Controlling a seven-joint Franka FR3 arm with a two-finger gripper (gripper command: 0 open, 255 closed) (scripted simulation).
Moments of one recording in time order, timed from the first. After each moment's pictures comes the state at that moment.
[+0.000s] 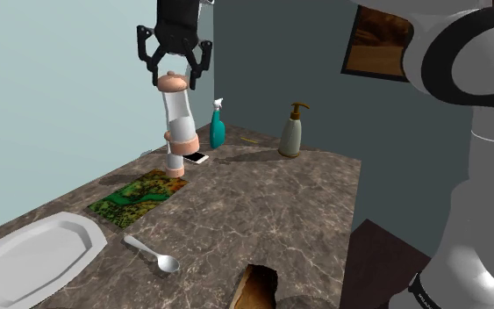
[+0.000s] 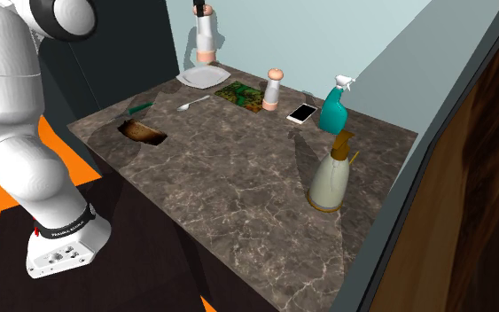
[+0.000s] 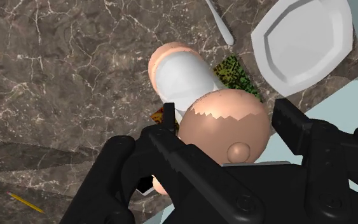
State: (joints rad) arm 0.47 0.38 0.03 -0.98 0.12 1.45 0.73
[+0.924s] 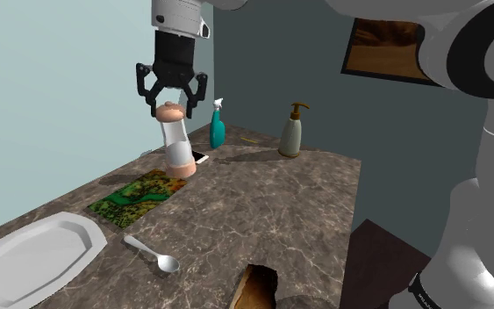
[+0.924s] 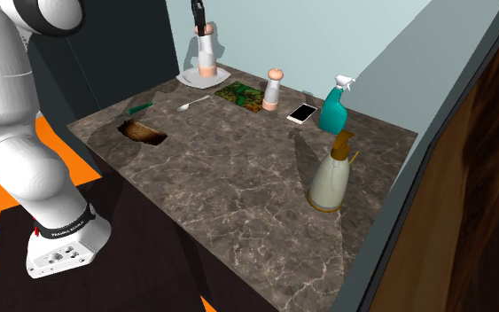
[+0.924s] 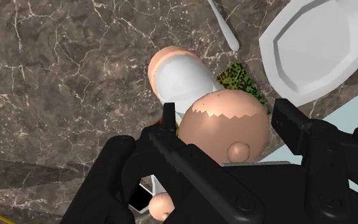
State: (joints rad) arm 0.49 0.31 0.03 -1.26 0.12 1.66 0.73
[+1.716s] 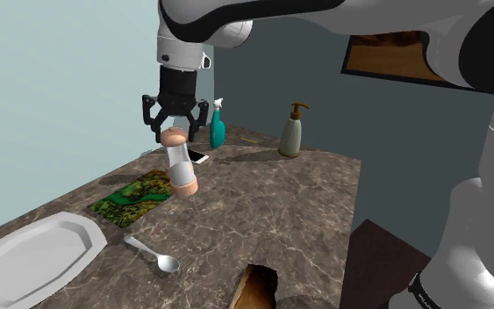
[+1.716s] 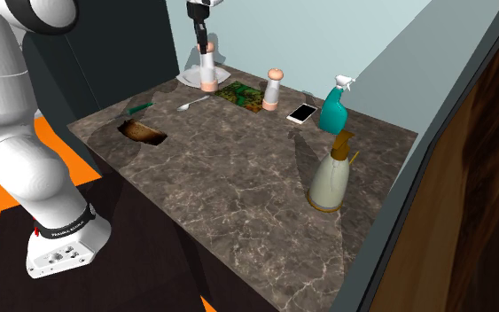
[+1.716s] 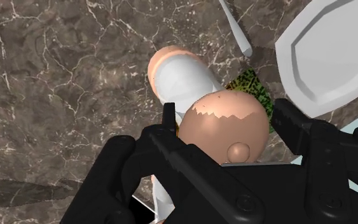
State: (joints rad) arm 0.49 0.28 0.03 -1.47 0.12 1.84 0.71
